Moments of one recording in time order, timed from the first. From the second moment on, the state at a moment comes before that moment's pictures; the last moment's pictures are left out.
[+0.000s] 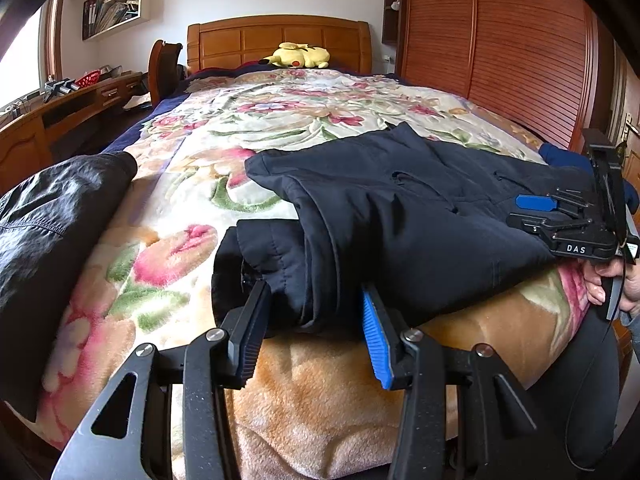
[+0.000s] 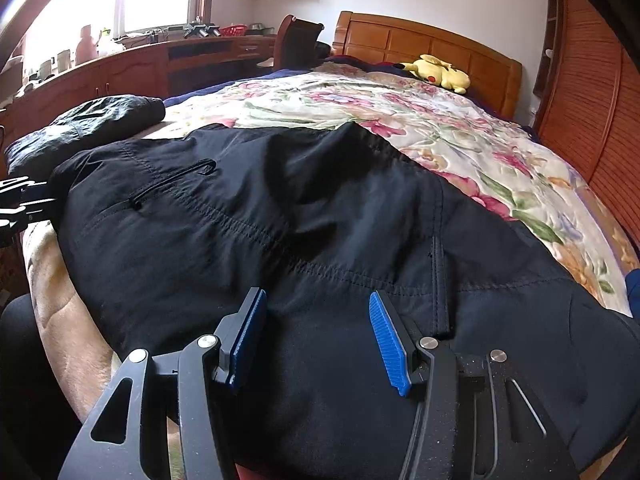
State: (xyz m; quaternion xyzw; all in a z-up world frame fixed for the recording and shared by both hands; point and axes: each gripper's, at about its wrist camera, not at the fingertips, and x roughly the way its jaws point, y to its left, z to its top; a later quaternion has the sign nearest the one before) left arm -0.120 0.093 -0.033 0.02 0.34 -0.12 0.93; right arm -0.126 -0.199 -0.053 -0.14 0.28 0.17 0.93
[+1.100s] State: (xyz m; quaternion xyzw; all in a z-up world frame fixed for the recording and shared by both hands) left arm -0.136 0.110 -0.026 -0.03 0.36 -0.10 0.93; right arm -0.137 -0.212 -0.049 -0.11 0.28 0.18 0.94
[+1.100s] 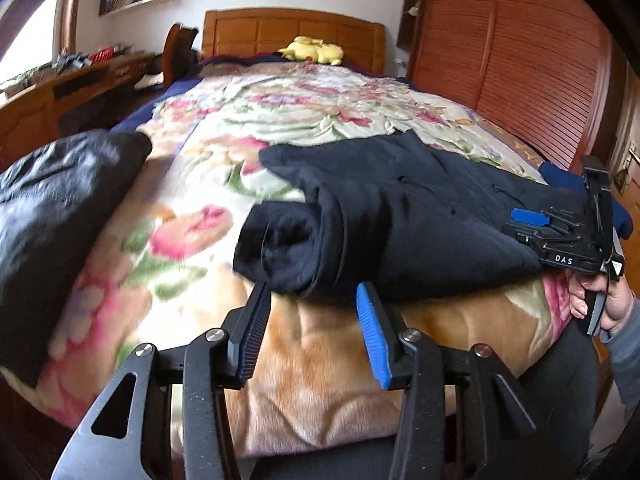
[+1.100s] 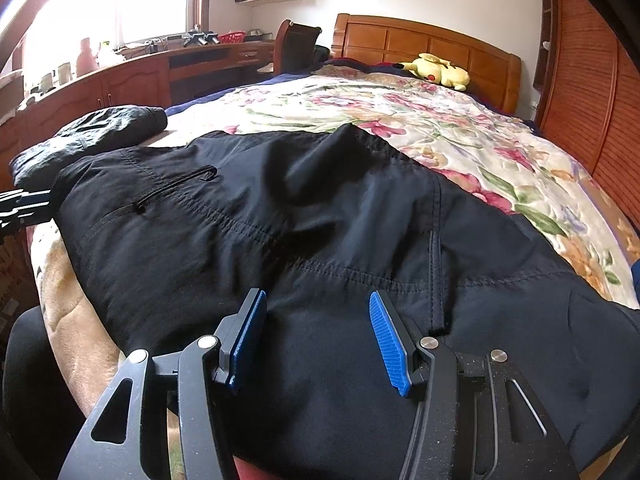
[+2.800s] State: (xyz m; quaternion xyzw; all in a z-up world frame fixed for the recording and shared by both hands) left arm -0.066 -0.060 0.102 0.01 0.23 -0.26 0.94; right arm -0.176 -0.322 0.000 -0.06 0.23 0.13 0.96
